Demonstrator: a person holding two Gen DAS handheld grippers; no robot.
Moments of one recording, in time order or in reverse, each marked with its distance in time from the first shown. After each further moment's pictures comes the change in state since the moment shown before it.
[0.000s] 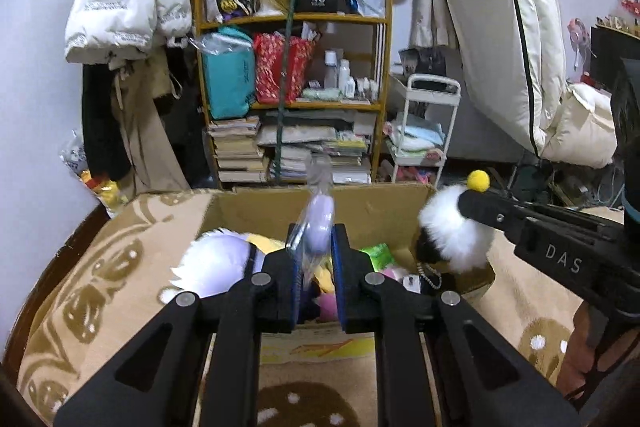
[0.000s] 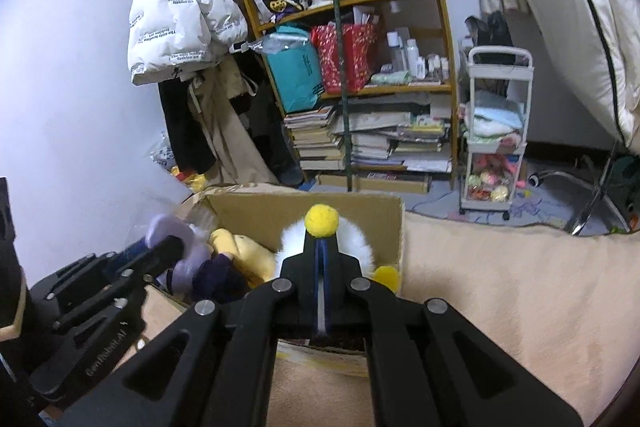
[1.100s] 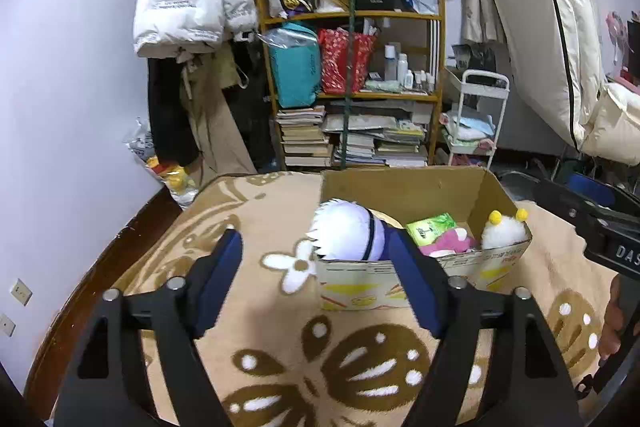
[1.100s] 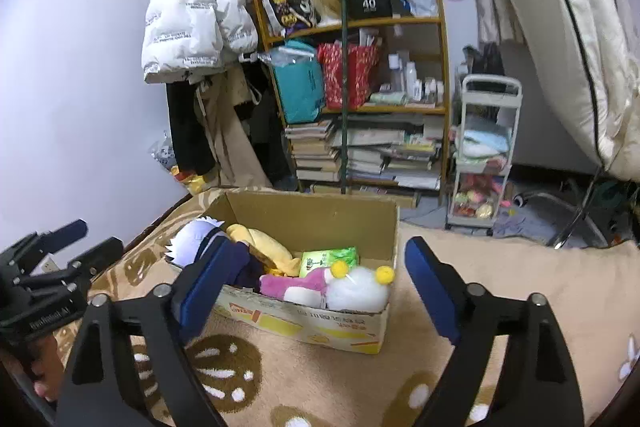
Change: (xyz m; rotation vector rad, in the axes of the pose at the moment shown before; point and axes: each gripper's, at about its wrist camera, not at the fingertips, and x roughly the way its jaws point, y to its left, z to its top) left arm -0.093 0.053 -0.006 -0.026 0.029 0.213; right arm -0.059 0.030 -0.008 -0.081 -0.064 -0.057
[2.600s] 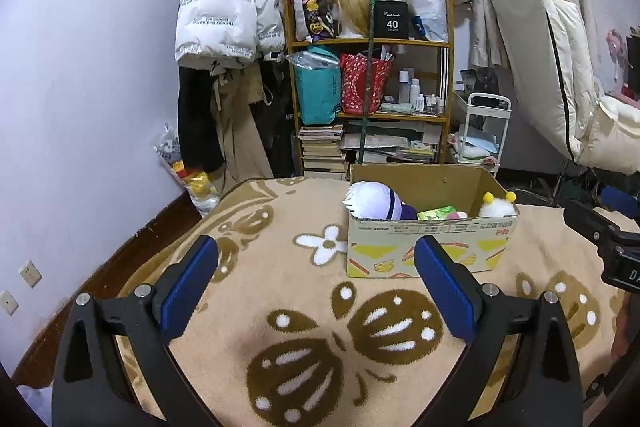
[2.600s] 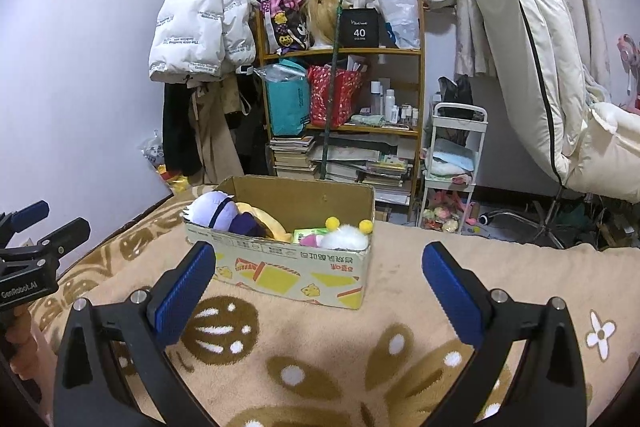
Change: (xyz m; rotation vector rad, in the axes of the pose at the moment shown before) left arm -0.068 0.030 -0.051 -0.048 -0.090 0.032; right arm -0.075 0.026 -0.044 -0.064 -0.077 -0.103
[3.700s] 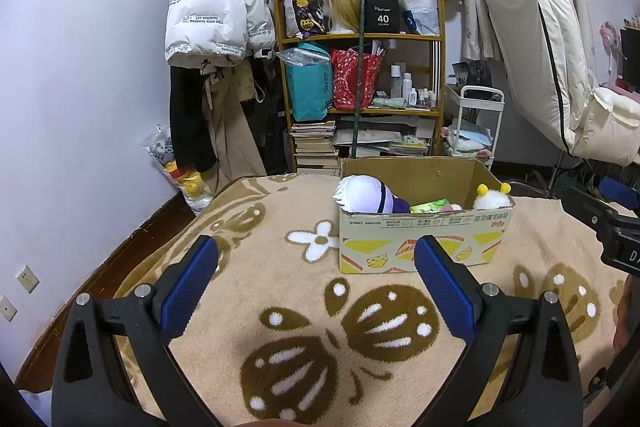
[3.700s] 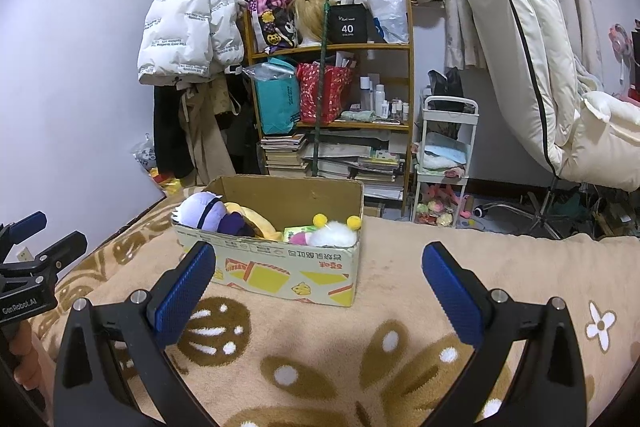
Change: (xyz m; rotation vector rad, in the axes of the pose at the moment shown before) left arm 0.005 -0.012 -0.006 0.024 0.002 -0.017; right arm -0.001 -0.003 -0.004 0.029 0.011 -0.026
